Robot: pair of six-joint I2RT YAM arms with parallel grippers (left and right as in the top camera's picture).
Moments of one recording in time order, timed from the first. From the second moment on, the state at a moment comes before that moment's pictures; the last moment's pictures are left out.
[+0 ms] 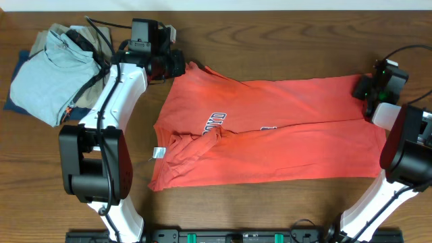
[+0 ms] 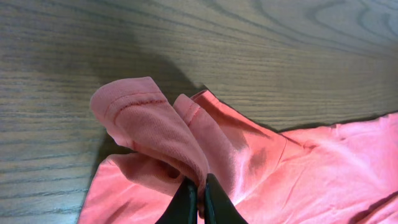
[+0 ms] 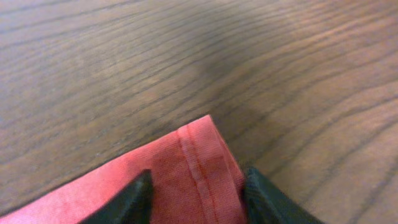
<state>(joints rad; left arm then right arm) -0.11 1.92 1.49 -0.55 0.37 -0.27 -0.37 2.10 1.05 0.35 -0.03 0.06</state>
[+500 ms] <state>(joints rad) -0.11 1.92 1.49 -0.56 0.37 -0.27 -0.37 2.08 1.07 0.26 -0.02 0.08</state>
